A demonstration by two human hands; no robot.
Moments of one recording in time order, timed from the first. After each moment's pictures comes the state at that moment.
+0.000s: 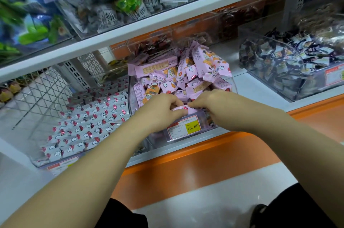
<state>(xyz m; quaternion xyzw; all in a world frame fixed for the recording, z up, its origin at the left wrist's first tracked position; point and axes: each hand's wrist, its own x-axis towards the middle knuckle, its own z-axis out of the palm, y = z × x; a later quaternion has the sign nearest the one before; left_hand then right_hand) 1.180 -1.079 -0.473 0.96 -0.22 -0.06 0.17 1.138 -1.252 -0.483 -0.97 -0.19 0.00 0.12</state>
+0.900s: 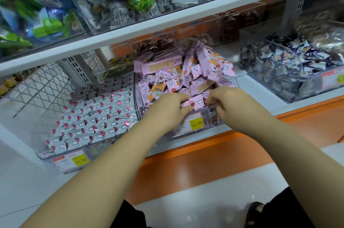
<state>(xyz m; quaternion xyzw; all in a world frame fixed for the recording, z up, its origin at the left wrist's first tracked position) 1.172 -1.083 -0.480 0.96 -0.23 -0.02 0.18 1.124 -1.255 -0.495 -0.96 -0.07 -0.11 0.23</state>
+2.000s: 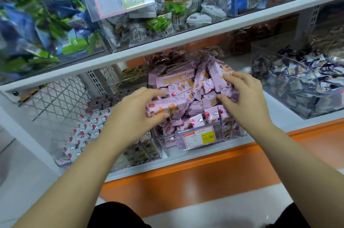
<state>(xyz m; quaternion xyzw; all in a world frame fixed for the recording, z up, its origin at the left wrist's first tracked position) 1.153 -1.003 -0.436 0.94 -0.24 0.18 0.15 1.173 -1.262 -0.516 -0.88 -0.01 -0.36 0.32</state>
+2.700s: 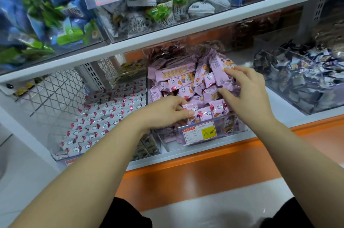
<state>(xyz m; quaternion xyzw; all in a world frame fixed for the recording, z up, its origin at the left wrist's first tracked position) 1.190 -1.049 -0.459 0.92 -0.22 -0.19 0.27 1.173 -1.261 -0.514 -0.88 0.00 -0.34 0.34</state>
